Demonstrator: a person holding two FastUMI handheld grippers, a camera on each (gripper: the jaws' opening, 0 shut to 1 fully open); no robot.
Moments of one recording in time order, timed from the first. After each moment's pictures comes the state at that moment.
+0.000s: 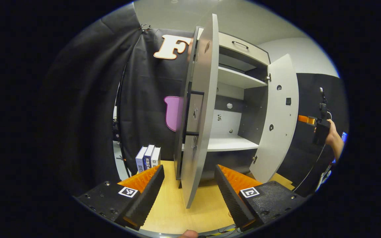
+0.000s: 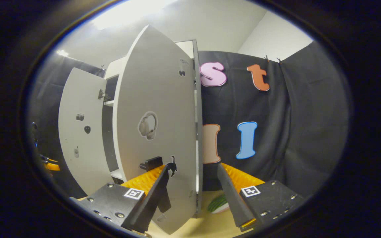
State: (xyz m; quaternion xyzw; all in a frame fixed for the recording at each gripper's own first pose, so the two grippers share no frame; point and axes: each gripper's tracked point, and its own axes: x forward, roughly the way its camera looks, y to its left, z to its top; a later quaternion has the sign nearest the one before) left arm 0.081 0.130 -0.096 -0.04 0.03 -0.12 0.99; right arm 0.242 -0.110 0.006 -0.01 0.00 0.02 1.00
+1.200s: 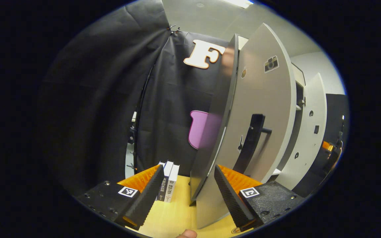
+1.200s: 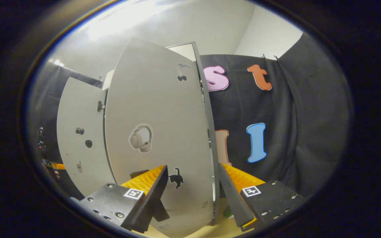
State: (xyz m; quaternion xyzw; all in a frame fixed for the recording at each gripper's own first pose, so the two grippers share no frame) left arm 0.170 0.195 -0.032 -0.11 -0.02 -0.04 0.99; right arm 0.274 -0.074 0.012 0.03 -0.03 0.01 1.00
